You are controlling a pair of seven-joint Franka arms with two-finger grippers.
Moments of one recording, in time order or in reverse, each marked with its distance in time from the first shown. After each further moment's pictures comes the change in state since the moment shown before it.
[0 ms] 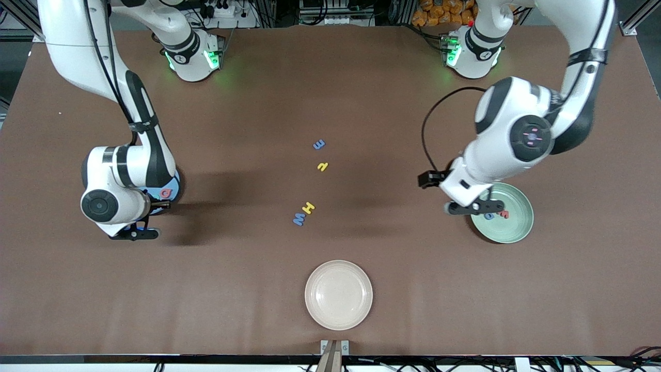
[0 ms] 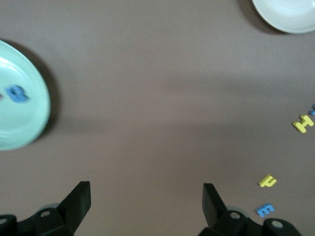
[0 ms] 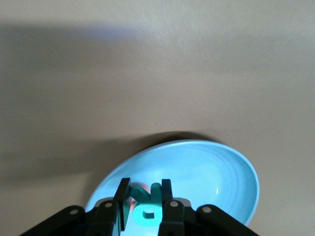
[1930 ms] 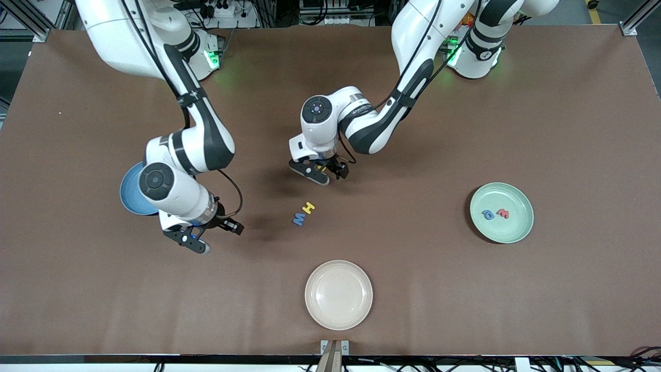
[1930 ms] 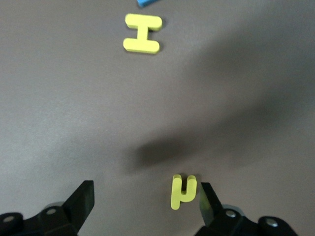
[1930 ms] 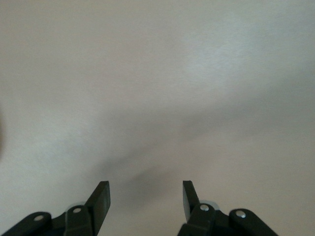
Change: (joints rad) left arm -0.496 0.439 0.015 0.153 0.277 0.359 0.041; right arm 0.141 0.033 0.214 0.269 0.198 0.124 0.751
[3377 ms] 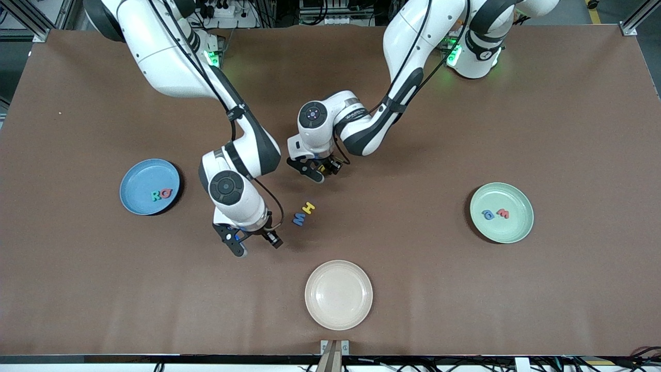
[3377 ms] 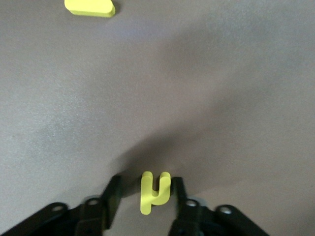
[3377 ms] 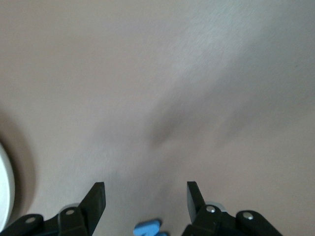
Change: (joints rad) left arm -0.026 0.056 -0.004 0.018 -0.035 0.018 0.007; right arm 0.058 0.178 0.095 0.201 -0.111 -0.005 0.502
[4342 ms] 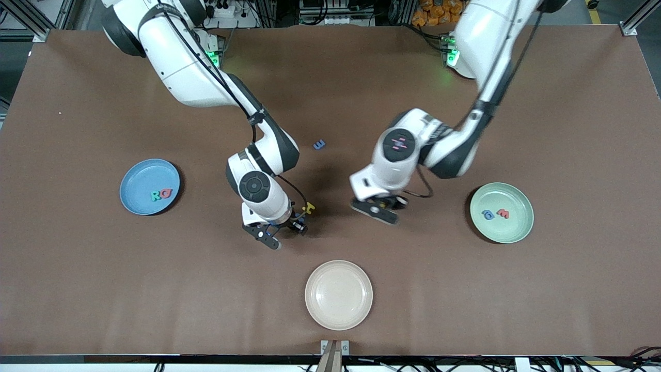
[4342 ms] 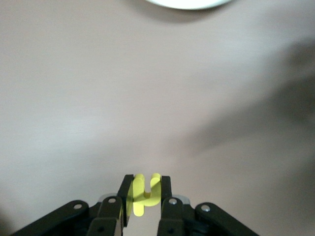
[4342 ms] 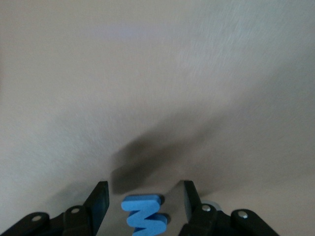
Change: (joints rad) left arm 0.410 -0.272 0.015 -0.139 0.006 -0.057 0.250; right arm 0.017 0.113 0.073 0.003 -0.001 0.085 -0.142
